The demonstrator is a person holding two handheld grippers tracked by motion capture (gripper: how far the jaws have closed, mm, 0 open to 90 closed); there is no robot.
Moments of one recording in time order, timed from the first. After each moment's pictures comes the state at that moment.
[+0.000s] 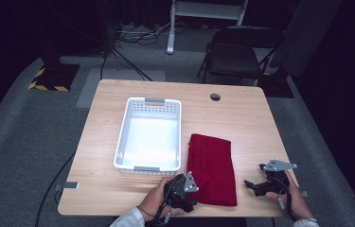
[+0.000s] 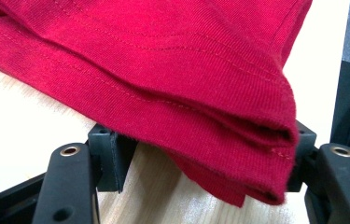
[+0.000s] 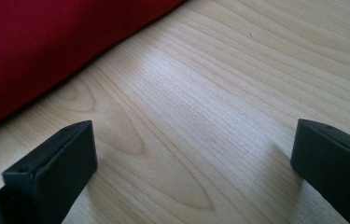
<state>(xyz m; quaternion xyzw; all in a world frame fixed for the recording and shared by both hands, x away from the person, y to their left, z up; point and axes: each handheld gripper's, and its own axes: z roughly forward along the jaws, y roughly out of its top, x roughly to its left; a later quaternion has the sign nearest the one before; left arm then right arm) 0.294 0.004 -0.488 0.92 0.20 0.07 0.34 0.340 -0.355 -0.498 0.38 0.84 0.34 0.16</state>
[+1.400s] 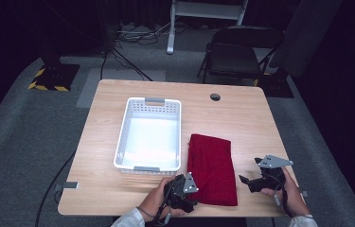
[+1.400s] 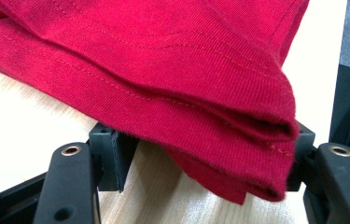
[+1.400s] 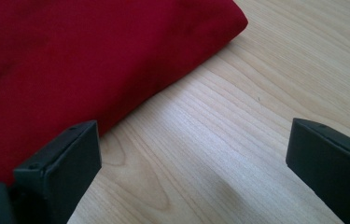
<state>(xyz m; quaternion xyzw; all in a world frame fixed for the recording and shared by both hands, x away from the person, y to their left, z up) 0.292 0.004 -0.490 0.91 0.20 0.07 0.35 0.341 -0.328 -0.472 0.35 0.85 0.35 0.19</state>
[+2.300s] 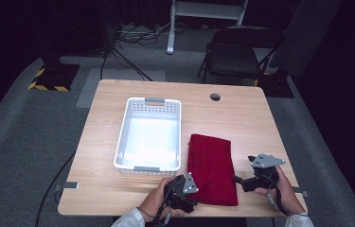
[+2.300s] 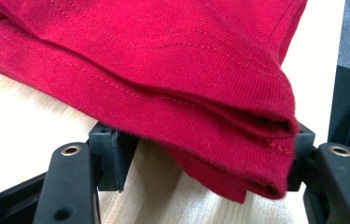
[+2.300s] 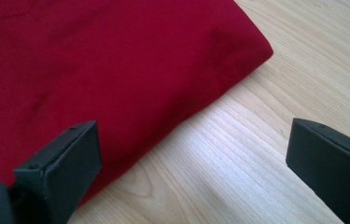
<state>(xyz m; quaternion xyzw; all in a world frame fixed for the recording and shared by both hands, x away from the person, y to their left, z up) 0.291 0.004 -0.491 0.91 0.20 0.07 0.36 0.341 -0.303 -0.463 0.32 0.86 0.35 0.20</state>
